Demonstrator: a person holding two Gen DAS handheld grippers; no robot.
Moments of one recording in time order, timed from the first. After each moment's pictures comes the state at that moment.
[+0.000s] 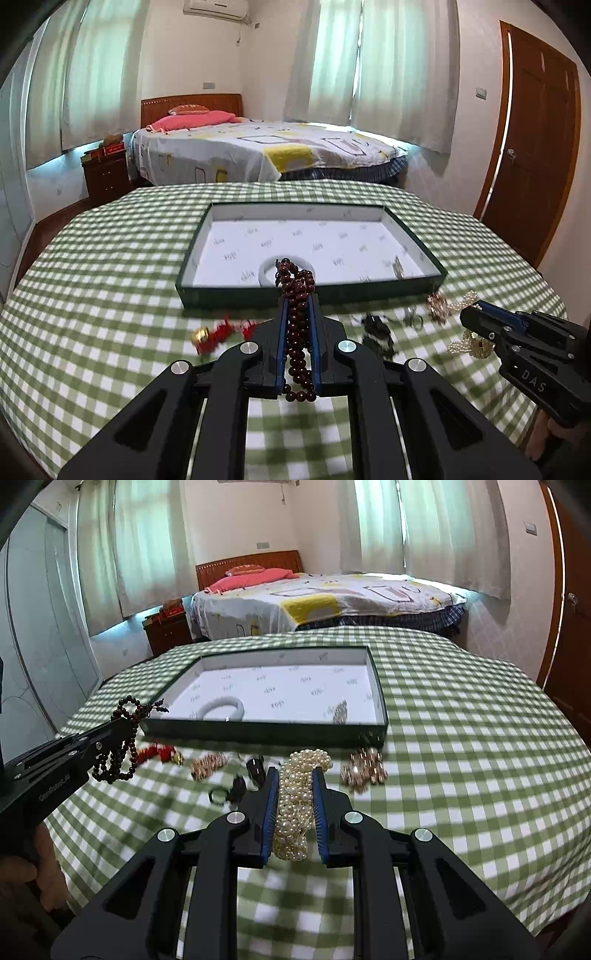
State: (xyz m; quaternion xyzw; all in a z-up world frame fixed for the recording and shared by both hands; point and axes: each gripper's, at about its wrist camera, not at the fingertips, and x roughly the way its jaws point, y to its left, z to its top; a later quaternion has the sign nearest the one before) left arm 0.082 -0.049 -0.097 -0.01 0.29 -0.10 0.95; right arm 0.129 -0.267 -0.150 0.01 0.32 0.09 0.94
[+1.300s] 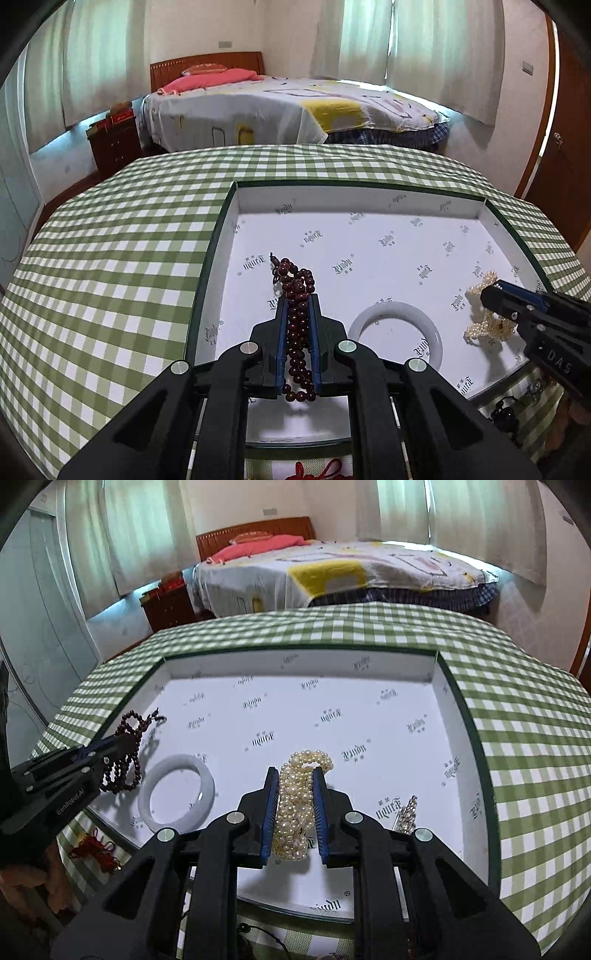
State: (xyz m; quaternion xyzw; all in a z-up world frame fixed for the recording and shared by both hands) left arm 0.239 -0.019 -0.148 0.00 0.38 -0.06 0.92; right arm 0.302 -0.231 -0.196 0.01 0.40 0.11 0.91
